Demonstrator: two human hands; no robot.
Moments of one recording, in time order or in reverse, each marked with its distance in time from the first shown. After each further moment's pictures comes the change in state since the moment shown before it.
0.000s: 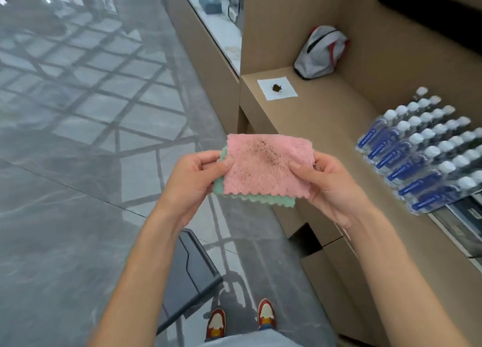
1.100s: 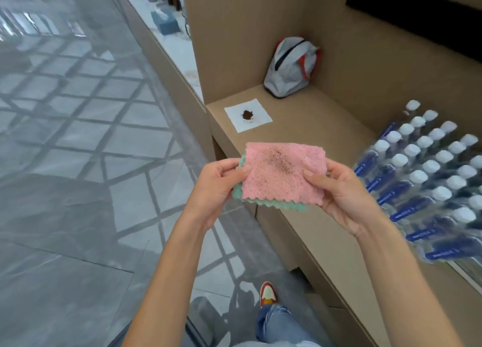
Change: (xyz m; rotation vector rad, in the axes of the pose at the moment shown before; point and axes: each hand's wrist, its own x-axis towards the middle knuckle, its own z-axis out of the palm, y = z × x) left_hand 0.257 -0.007 0.092 0.065 -0.100 -0.148; right_hand 0.143 -0.095 -0.154 0.054 0.300 -0.063
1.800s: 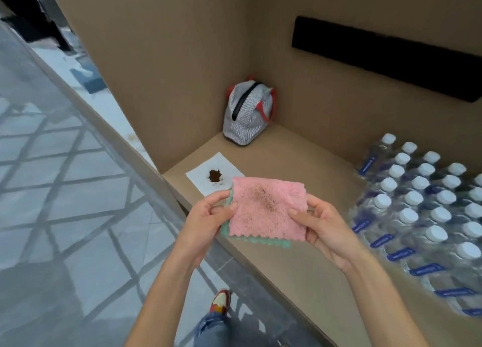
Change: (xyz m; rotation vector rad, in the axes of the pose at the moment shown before) left_hand 0.244 0.031 -0.027 0.191 -0.237 -0.079; right_hand 0.179 -0.023 -0.043 -0.034 0.204 -0.114
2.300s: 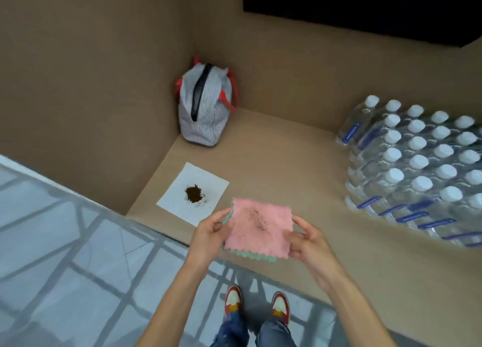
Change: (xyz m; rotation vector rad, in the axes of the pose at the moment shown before) left_hand 0.155 -0.058 -0.071 0.385 -0.170 -0.195; right_hand 0.083 0.102 0.031 -0.088 0.605 0.187
